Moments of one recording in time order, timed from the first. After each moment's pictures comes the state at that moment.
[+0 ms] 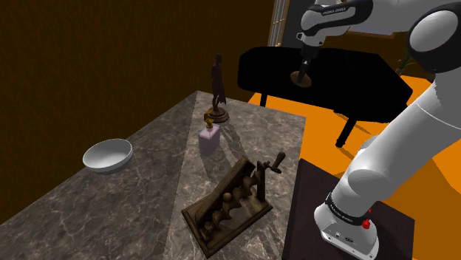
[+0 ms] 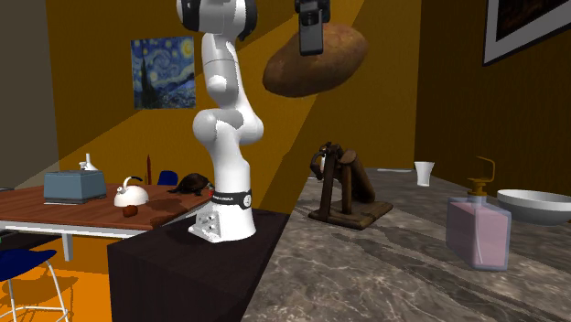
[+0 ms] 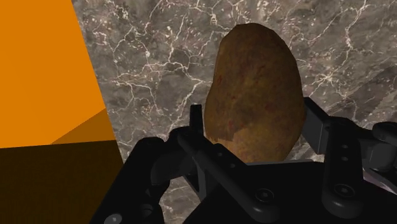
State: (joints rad) arm -0.03 -0.20 -0.61 -1.97 -0.11 1.88 -0.89
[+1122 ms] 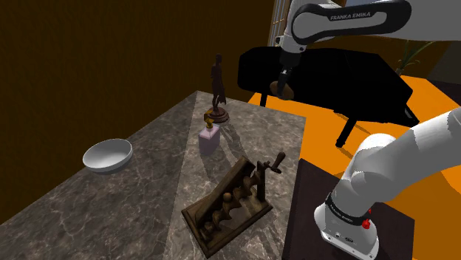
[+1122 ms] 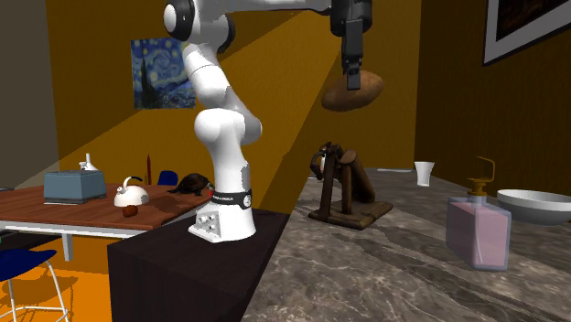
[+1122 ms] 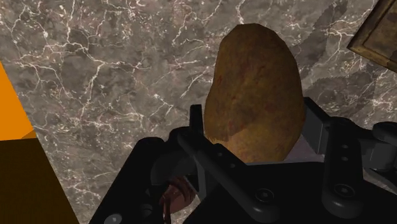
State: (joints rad) arm 0.05 -0.52 -0.27 -2.27 -0.17 1.83 -0.44
